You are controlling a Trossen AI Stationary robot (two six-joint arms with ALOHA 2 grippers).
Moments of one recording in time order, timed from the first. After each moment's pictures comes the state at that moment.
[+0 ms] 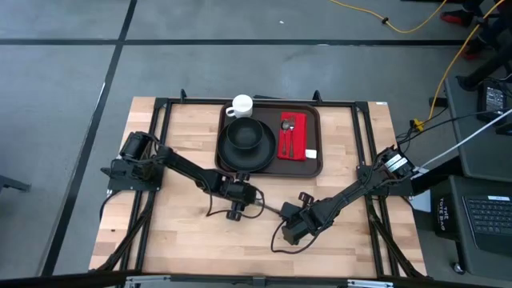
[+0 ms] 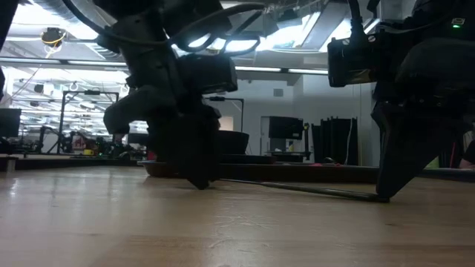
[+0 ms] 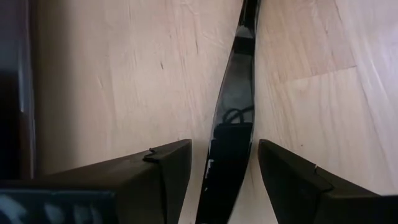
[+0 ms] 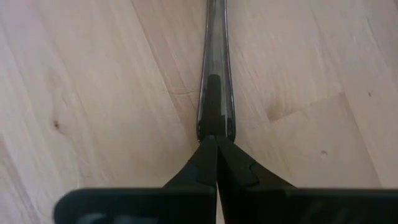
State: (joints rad) left arm -0.24 1.87 1.03 -0.22 -0.15 -0.01; right arm 0.56 1.93 1.14 -0.60 0.27 0.93
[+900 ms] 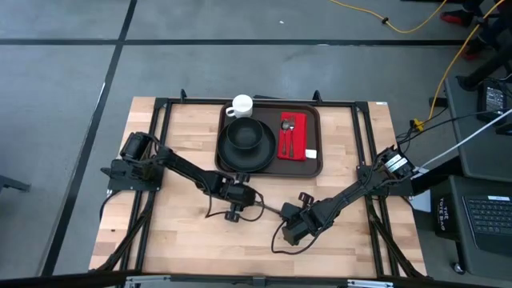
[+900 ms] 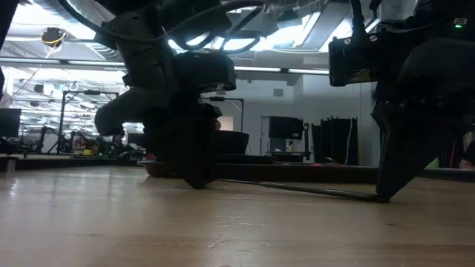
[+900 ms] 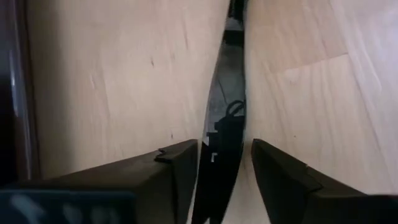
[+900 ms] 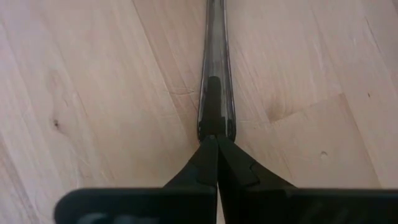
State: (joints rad) left arm -0.24 1.90 1.03 -0.27 -0.16 0.02; right arm 0.56 1.93 1.14 -0.60 0.28 0.93
